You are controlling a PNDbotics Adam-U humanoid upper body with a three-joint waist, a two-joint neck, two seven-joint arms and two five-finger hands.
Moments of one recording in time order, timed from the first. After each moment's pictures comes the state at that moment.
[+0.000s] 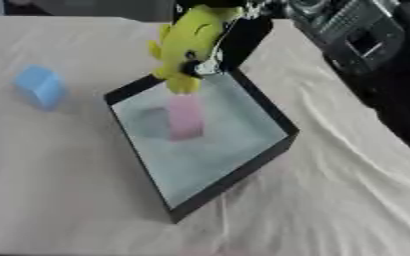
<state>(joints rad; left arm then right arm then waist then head) -0.15 0.26 0.21 -1.91 0.05 0.04 0.21 -1.06 -0.56 0.58 -1.57 0.30 0.11 0.75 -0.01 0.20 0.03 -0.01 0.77</state>
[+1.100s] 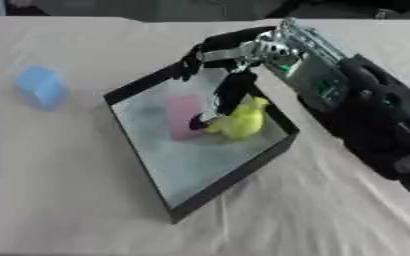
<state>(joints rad) -0.15 0.26 0.20 -1.91 0.05 0.04 0.21 -0.99 -0.52 0.60 -1.44 0.43 -0.04 0.76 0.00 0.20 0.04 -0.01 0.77</state>
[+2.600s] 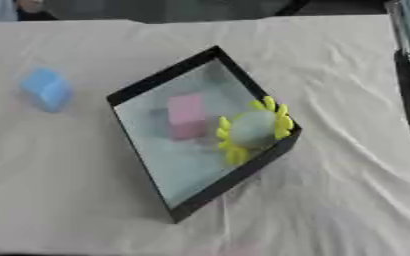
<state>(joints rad) -0.23 0.68 0.07 -1.87 -0.15 -0.05 0.09 -0.80 -0.48 -0.03 -1.66 0.04 0.21 0.32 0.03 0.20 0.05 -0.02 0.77</state>
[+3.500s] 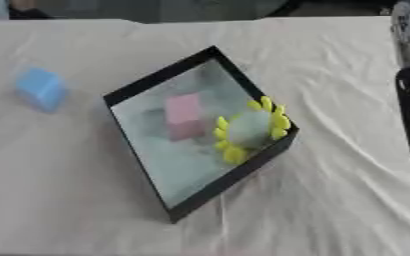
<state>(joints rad) -0.50 1.07 -0.20 -1.44 -0.39 -0.28 -0.21 -0.77 -0.48 0.05 -1.66 -0.26 0.22 0.02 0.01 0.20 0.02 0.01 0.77</state>
